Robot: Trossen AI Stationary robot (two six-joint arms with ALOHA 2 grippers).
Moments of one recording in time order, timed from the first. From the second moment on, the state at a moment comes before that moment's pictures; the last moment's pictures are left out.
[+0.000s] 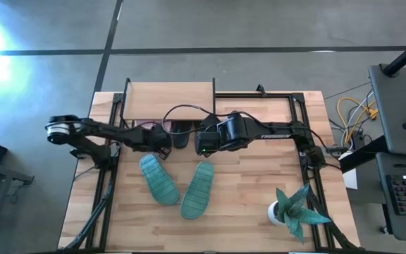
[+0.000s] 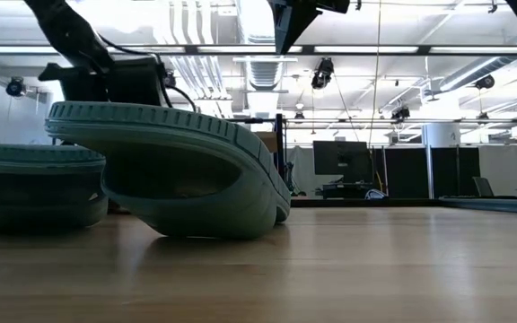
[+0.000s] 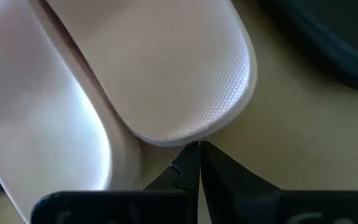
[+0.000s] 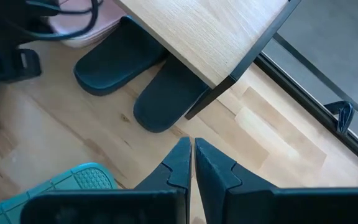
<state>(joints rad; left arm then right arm) 0.17 1.40 0.61 -0.55 -0.44 -0.72 0.11 2.10 2.35 -1.57 0.60 0.84</state>
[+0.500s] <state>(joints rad) 0.13 1.41 0.70 -0.38 -0.29 -0.67 0.11 2.10 2.35 -1.57 0.60 0.86</state>
